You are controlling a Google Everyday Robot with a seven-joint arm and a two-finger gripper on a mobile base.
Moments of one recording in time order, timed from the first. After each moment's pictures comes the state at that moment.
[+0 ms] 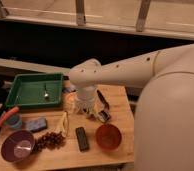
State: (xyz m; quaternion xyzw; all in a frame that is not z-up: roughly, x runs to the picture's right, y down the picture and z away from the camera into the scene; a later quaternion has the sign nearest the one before) arm -0.054 0.129 0.717 -0.29 0.25 0.67 0.64
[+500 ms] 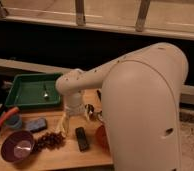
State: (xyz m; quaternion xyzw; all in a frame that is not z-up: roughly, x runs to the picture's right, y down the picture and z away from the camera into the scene) arm -0.094 0.177 0.743 -0.33 0.28 0.61 0.67
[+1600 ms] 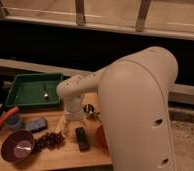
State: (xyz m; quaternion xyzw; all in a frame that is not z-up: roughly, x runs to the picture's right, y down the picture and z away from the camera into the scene) arm -0.096 0.206 0.752 -0.36 0.29 0.60 0.65
